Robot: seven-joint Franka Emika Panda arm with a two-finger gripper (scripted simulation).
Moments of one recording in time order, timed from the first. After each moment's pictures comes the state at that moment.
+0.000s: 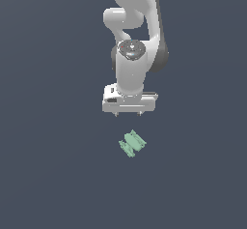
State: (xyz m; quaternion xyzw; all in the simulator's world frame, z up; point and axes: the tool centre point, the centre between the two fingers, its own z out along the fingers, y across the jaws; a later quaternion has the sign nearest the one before) arm 0.001 0.020 0.167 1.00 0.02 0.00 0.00
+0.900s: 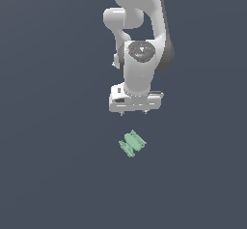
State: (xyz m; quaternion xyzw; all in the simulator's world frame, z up) arm -0.009 0.043 0.164 1.00 0.04 -0.02 0.00
